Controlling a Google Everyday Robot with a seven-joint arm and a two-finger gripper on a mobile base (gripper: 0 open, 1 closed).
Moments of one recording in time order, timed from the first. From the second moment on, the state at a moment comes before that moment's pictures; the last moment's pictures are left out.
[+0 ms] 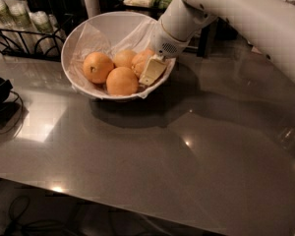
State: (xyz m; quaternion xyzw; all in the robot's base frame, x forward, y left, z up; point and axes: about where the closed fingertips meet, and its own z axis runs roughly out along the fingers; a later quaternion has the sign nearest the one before) arm 0.631 -0.018 0.881 -0.65 0.71 0.08 0.26
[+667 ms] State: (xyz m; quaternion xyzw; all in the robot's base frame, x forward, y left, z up) arm 0.630 -0.016 0.884 -0.65 0.71 0.08 0.26
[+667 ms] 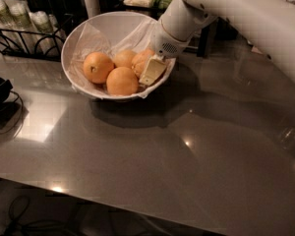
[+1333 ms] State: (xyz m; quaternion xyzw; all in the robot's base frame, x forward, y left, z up) arm 0.593 0.007 0.952 -0.67 0.66 0.08 0.32
